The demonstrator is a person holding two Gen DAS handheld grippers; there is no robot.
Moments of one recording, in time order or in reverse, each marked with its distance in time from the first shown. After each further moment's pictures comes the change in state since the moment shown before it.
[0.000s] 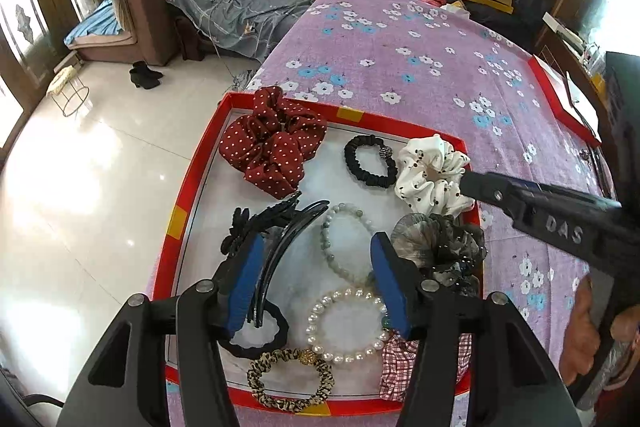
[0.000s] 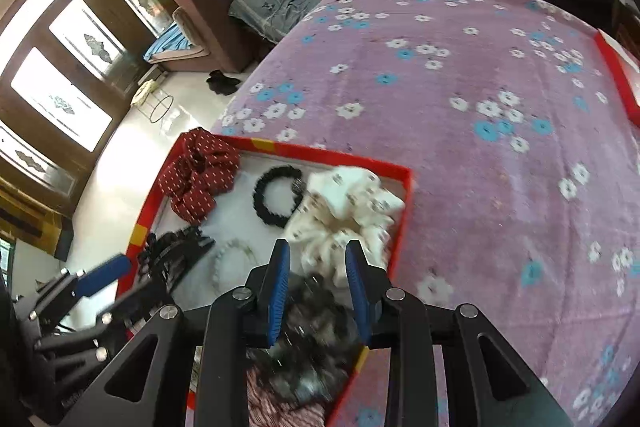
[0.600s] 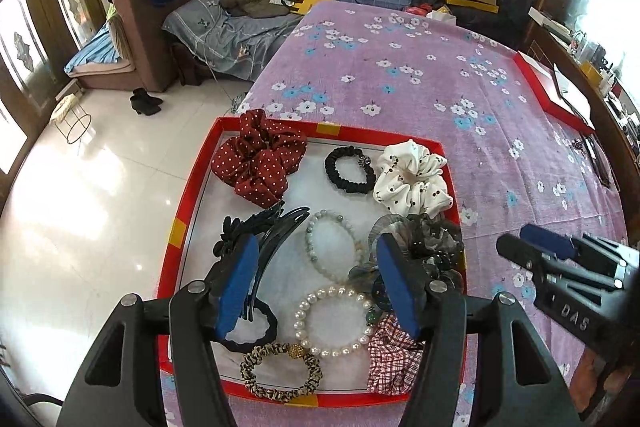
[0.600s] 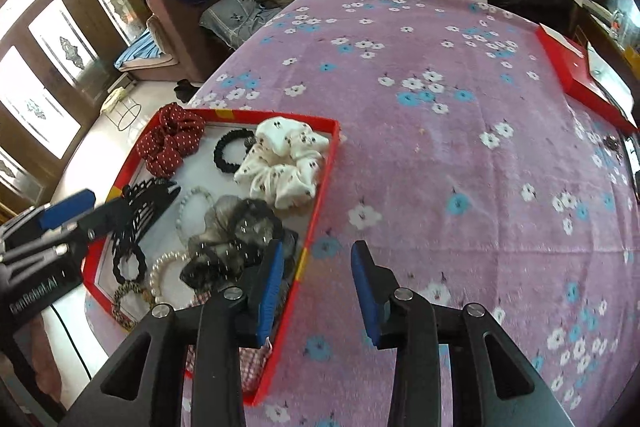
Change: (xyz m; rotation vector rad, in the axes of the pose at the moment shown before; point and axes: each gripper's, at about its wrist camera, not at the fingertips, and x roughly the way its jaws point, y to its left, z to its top) left arm -0.024 -0.022 -0.008 0.063 -0.070 0.021; right arm -0.047 -0.015 -0.062 0.014 -0.058 -0.146
